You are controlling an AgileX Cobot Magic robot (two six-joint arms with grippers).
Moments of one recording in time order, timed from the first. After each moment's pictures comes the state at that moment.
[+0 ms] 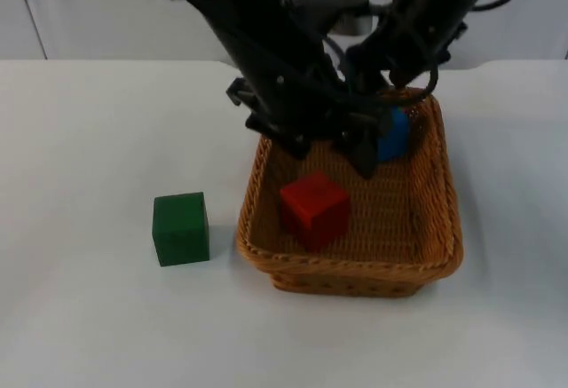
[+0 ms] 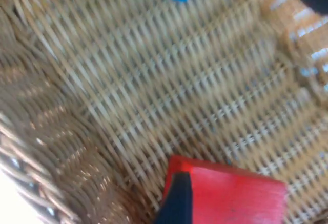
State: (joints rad) right arm 0.41 2.40 -2.10 0.16 0.86 -0.34; left arm -0.55 2.14 -1.55 -0.39 0.71 0.34
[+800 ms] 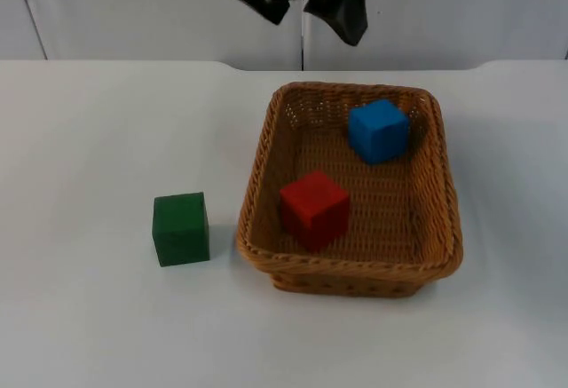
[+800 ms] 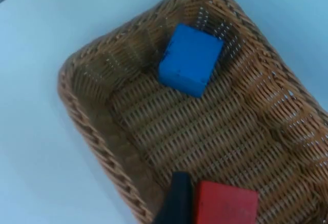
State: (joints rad) right arm 0.41 2.11 -2.10 0.16 1.02 -0.36; left arm -0.55 1.86 -1.55 -0.23 0.75 0.24
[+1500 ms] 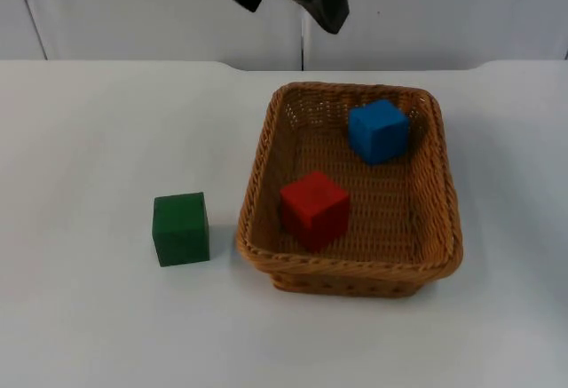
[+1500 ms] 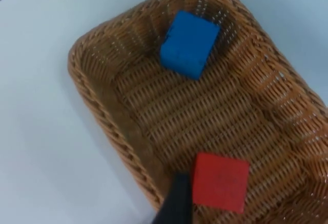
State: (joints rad) right arm 0.41 1.80 -1.64 0.19 0.86 -0.36; left arm -0.55 1.73 -1.44 -0.20 0.75 0.21
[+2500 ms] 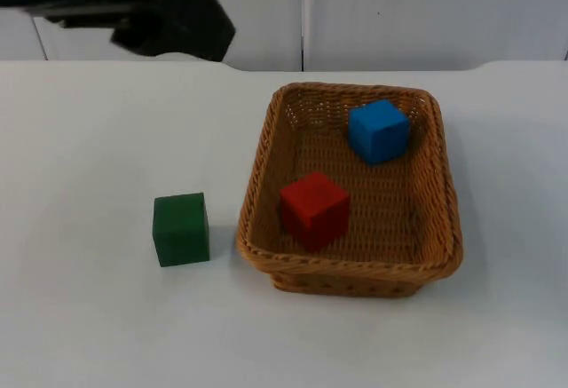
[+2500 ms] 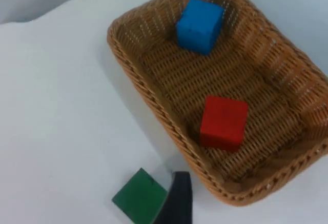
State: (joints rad) right arm 0.41 1.00 -0.87 0.29 0.62 -0.36; left arm -0.55 1.19 -0.90 -0.14 0.55 0.21
